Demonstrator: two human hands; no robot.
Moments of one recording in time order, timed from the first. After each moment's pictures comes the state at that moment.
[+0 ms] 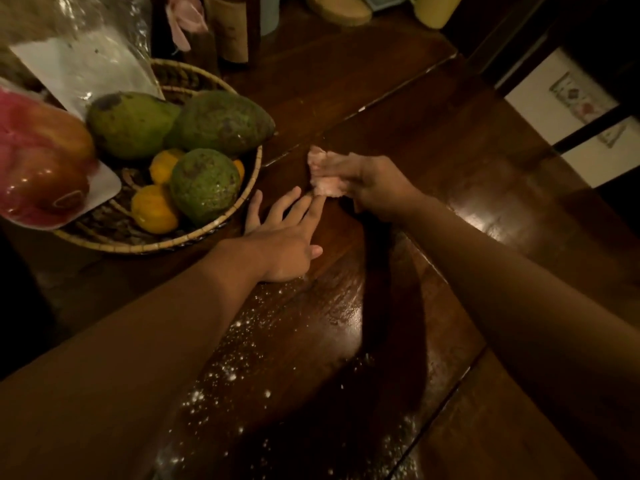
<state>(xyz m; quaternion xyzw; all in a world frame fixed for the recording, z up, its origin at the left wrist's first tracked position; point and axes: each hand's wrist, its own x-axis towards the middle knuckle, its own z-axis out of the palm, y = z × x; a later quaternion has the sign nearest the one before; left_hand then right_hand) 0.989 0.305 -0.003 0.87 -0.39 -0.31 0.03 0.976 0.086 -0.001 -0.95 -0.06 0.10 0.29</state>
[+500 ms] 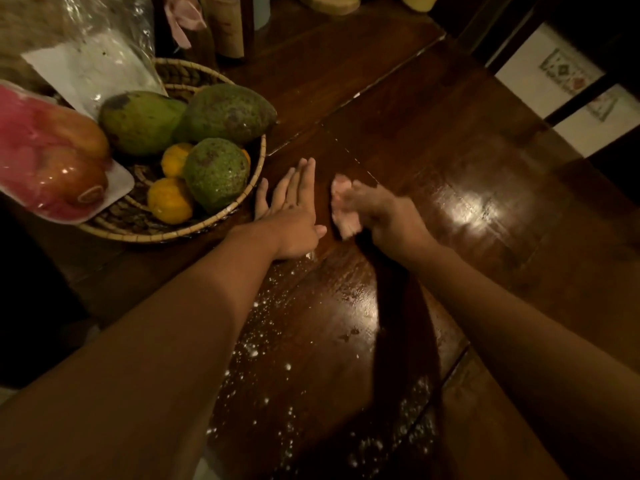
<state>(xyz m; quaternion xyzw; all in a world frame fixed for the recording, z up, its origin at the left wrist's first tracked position) 0.986 0.309 -0.003 0.88 -0.35 -0.30 0.10 0.882 0.123 -0.013 -0.96 0.04 0.00 0.27</state>
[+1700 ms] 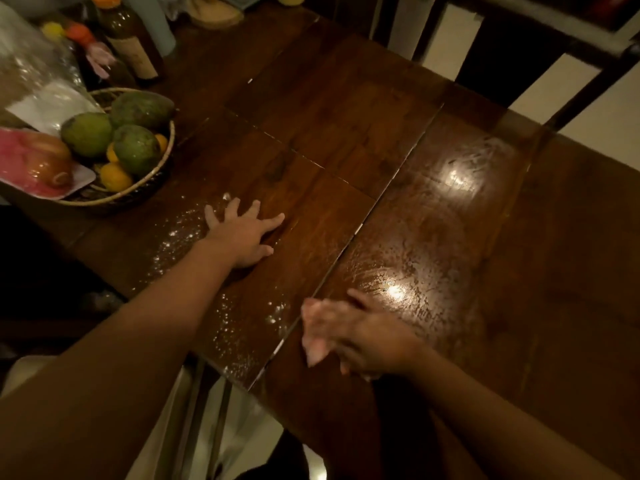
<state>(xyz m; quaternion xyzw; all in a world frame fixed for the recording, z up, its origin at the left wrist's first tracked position) 0.830 0.324 0.052 0.85 -0.42 -0.26 -0.14 0.549 0.210 0.004 -0.96 -0.06 0.13 0.22</state>
